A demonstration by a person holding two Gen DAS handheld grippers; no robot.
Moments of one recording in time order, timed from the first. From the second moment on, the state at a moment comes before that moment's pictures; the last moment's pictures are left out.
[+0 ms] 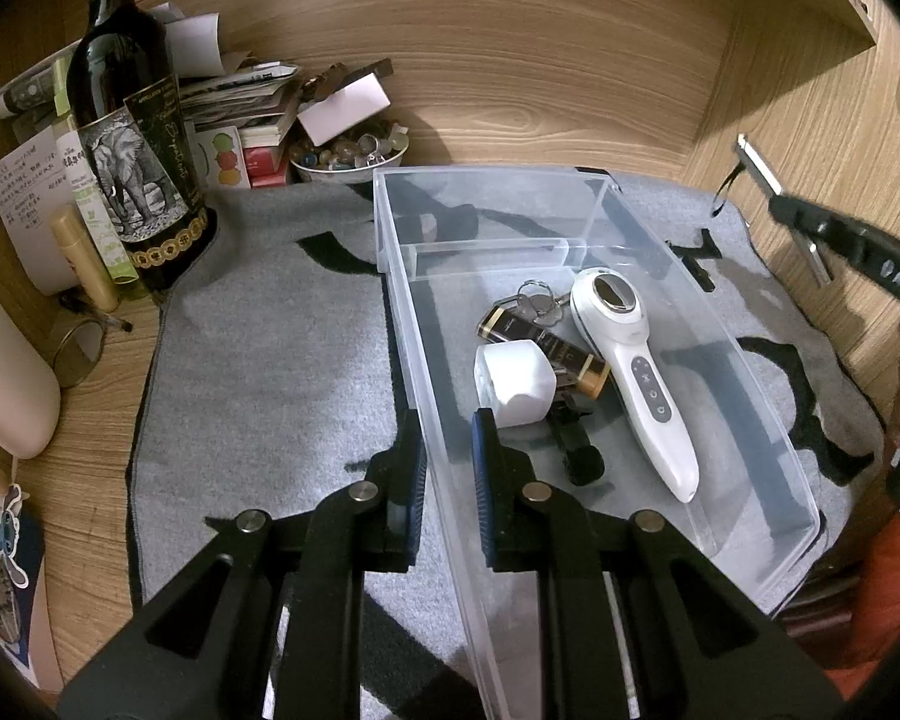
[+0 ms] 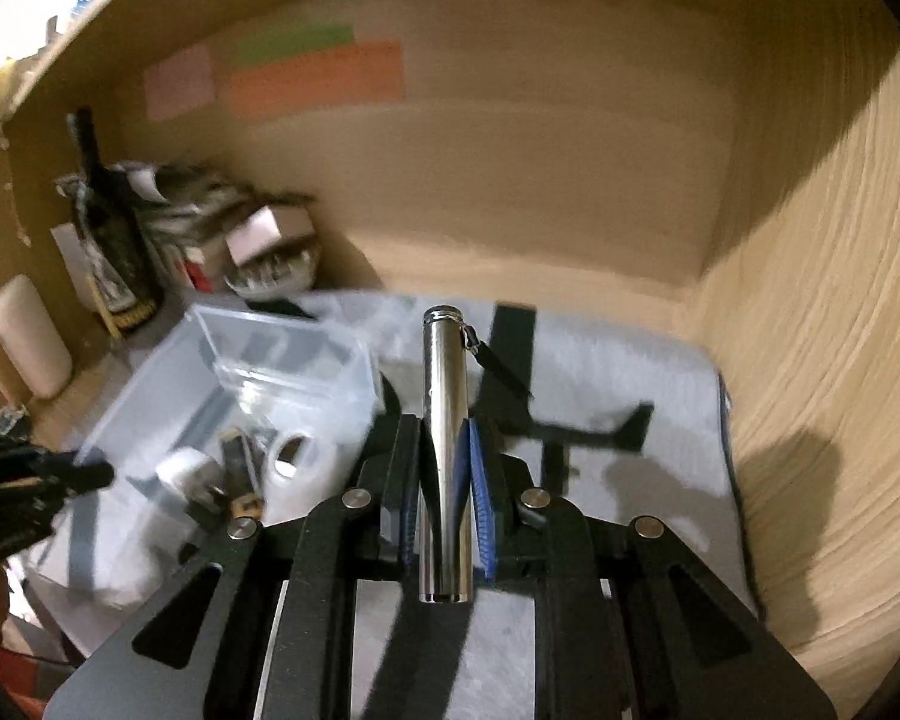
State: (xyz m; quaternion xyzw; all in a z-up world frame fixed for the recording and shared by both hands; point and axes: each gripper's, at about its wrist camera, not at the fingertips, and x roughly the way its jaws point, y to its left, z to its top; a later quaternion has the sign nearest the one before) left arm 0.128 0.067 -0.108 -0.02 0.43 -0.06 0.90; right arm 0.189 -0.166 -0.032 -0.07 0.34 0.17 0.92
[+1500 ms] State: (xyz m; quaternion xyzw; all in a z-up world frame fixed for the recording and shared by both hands) left arm 0.127 0.066 -0.109 -0.02 0.43 -0.06 0.90; right arm 0.189 -0.055 -0.089 -0.18 0.41 0.29 0.85
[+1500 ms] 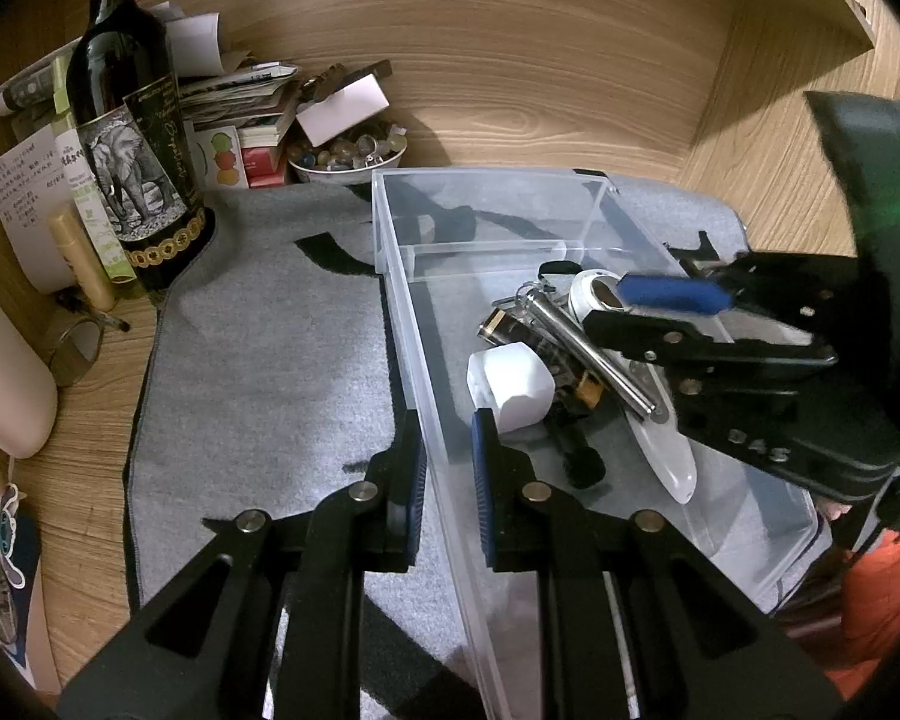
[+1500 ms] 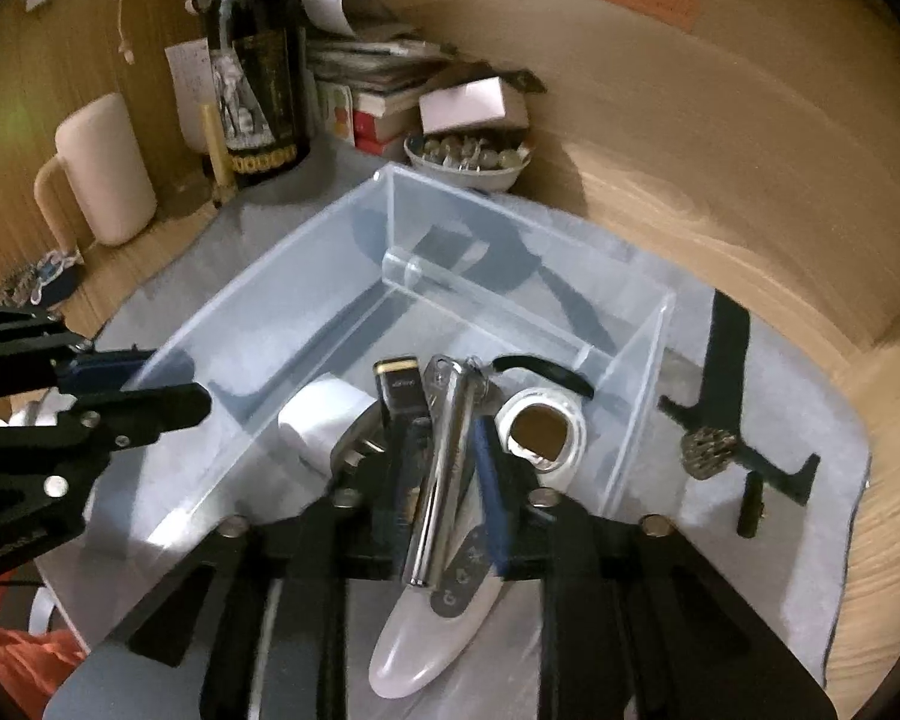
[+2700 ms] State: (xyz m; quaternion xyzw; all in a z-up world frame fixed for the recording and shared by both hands) left arm 0.127 0.064 -0.110 -0.02 0.43 -0.06 0.90; right arm 0.295 -0.211 -0.140 -0.02 0.47 0.05 0.88
